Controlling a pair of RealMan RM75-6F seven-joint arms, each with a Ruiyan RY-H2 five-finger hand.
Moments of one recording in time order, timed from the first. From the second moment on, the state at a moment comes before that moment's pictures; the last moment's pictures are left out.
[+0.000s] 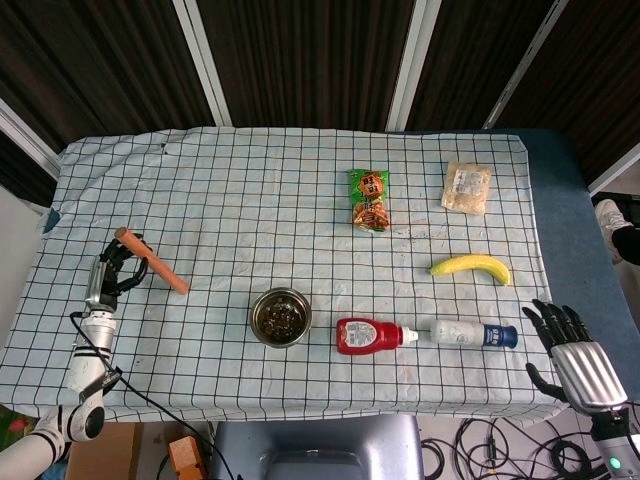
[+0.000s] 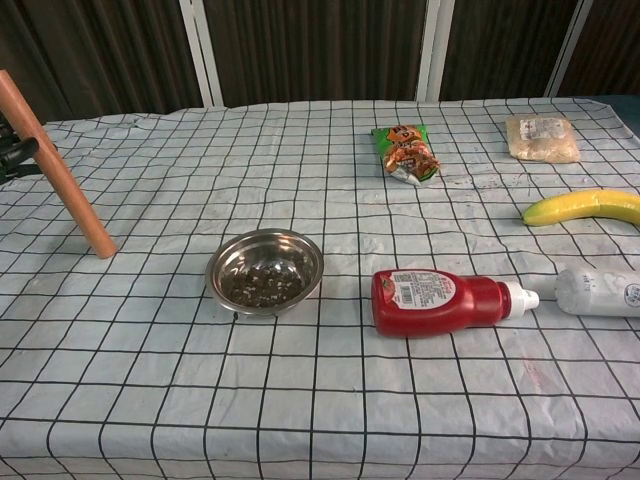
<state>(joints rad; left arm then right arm) -0.48 -1.67 -0.30 -0.86 1.34 1.09 -1.30 0.09 -1.03 -0.05 -1.65 -1.61 1.39 -0.03</state>
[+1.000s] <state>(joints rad) -0.46 -1.60 -0.30 -0.95 1.31 0.99 -1.46 0.08 -1.03 -0.06 -1.65 -1.61 1.39 -0.03</state>
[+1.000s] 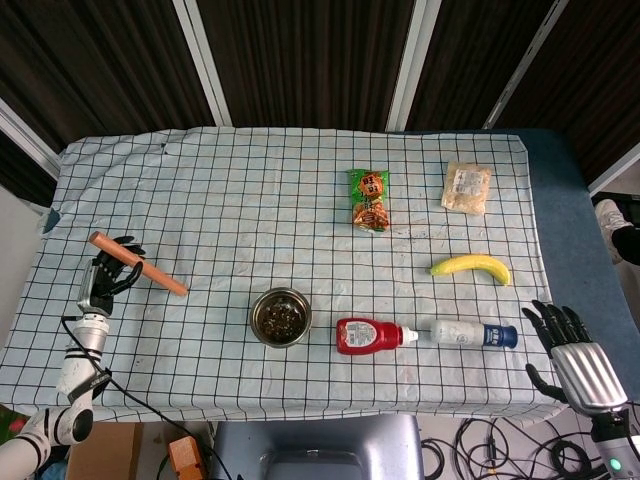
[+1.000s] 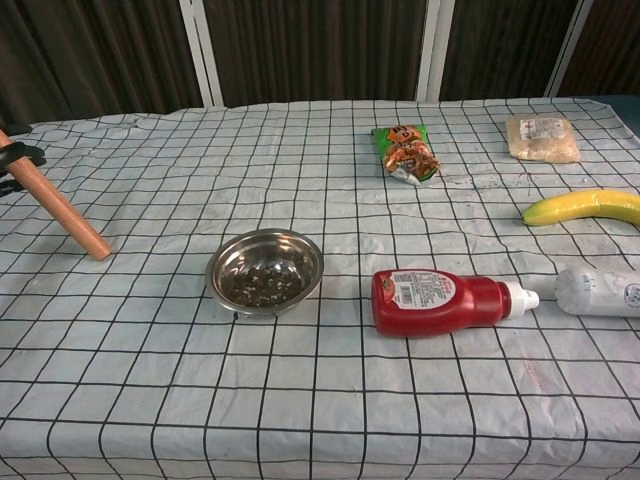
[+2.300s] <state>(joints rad) -0.45 -1.50 -0.38 -1.25 1.25 0.96 -1.44 0.08 -1.03 -0.06 -1.65 -1.62 1.39 -0.03</state>
